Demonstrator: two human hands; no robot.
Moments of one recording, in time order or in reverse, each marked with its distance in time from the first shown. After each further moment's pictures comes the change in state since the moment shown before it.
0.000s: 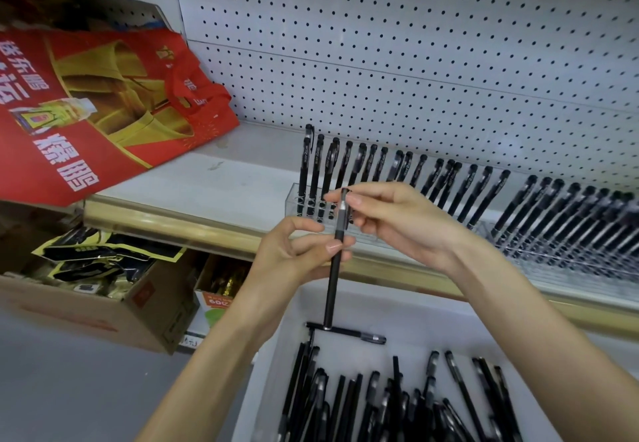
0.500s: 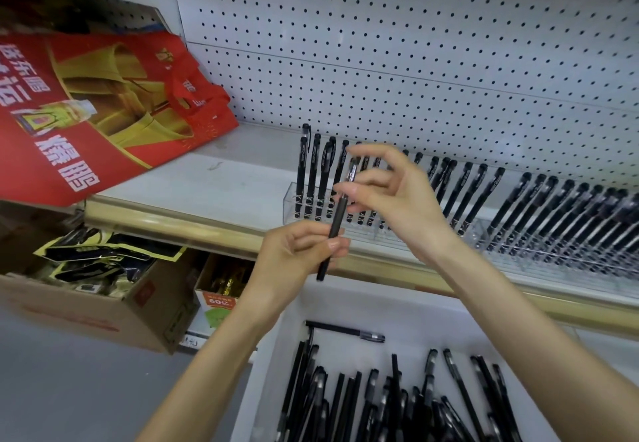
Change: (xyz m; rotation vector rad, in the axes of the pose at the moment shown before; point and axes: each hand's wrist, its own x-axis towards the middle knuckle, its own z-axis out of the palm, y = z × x) left_hand 0.008 -0.009 0.003 0.207 0.038 0.085; right_hand -0.003 -0.005 0.009 -0.116 0.267 -0.341
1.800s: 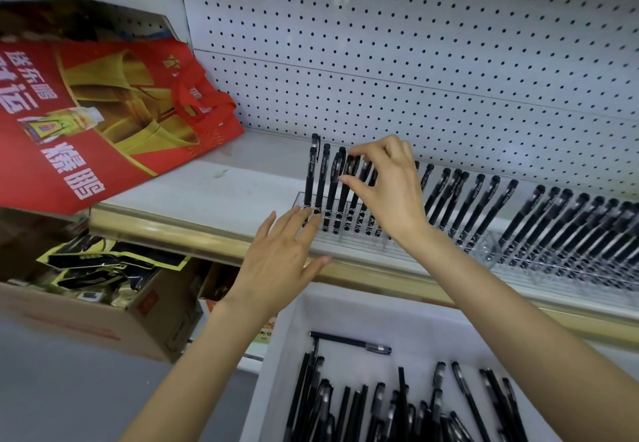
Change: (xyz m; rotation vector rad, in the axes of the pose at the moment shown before) left_hand 0.046 -0.037 -0.042 1.563 -0.019 0.421; right_hand 0.062 0.054 -0.001 -0.940 0.287 -0.389
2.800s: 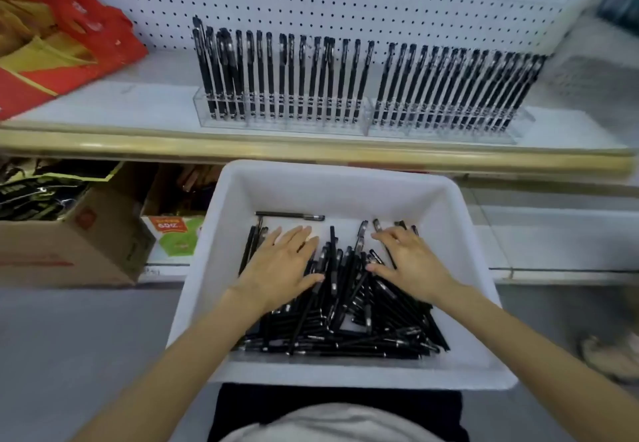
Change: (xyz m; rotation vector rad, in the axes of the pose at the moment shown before) left_hand -0.143 0.152 0.056 0.019 -0.406 0.333; right_hand -0.326 0.058 -0.132 -0.312 -0.789 0.350
